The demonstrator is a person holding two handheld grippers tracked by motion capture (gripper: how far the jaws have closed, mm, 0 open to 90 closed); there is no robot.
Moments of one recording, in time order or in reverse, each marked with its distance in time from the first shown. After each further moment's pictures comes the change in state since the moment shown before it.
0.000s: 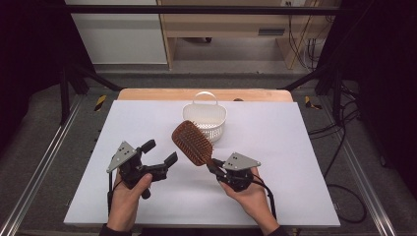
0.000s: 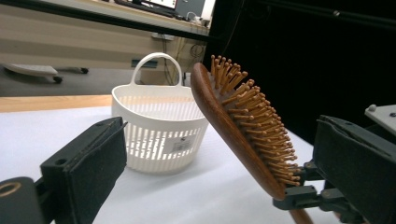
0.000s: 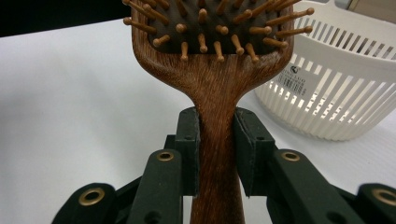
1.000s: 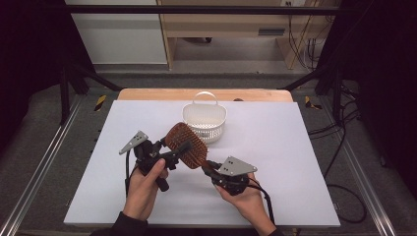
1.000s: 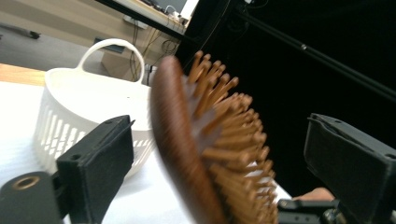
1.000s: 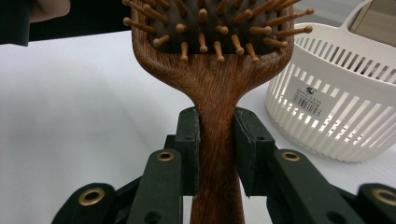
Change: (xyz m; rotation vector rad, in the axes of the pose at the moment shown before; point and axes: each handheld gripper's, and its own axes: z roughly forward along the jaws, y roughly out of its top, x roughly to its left) left arm -0.006 0.007 0.044 -0.013 -0.122 -0.258; right arm 0.016 0.003 0.002 -0.045 0.011 -0.044
